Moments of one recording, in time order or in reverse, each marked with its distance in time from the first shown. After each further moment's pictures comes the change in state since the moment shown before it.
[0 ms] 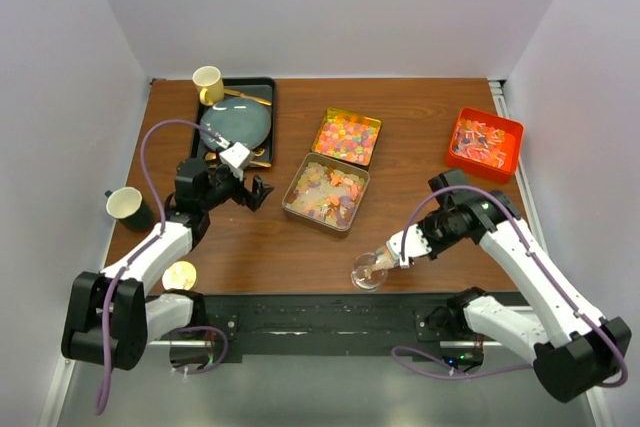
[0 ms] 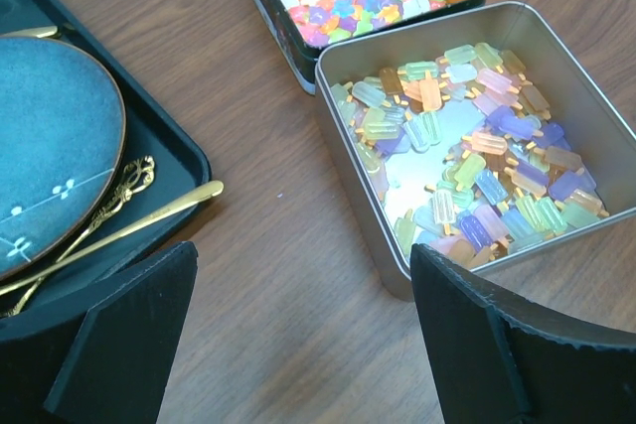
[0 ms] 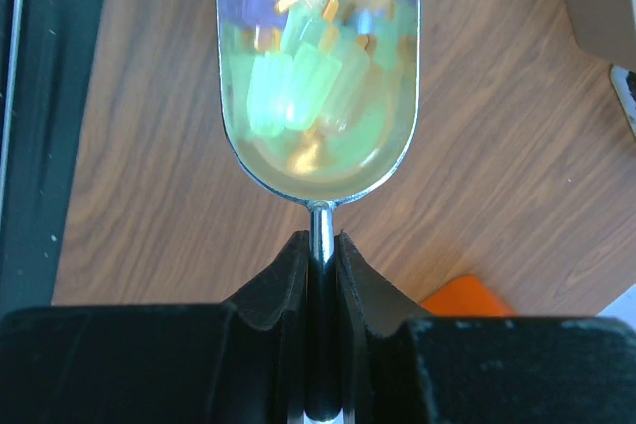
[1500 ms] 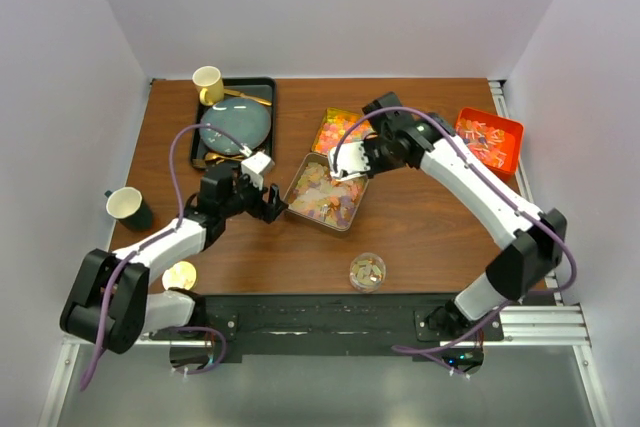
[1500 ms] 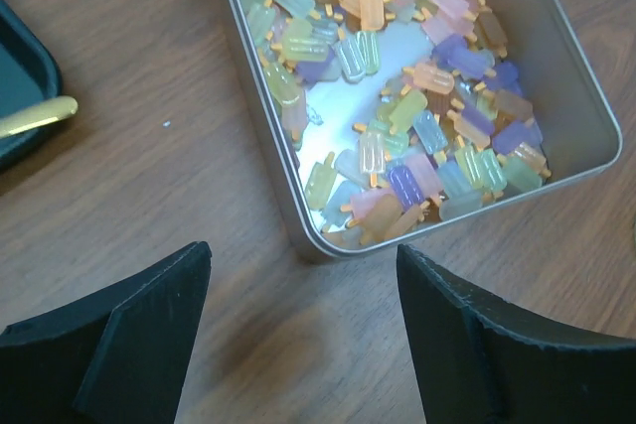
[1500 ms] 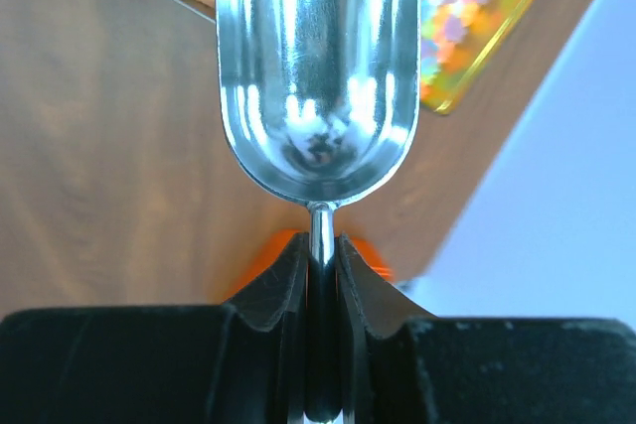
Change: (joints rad) left arm -0.166 0.092 0.000 -0.077 -0.115 -0.139; right arm 0.196 0.603 0.663 0.161 0.272 0.352
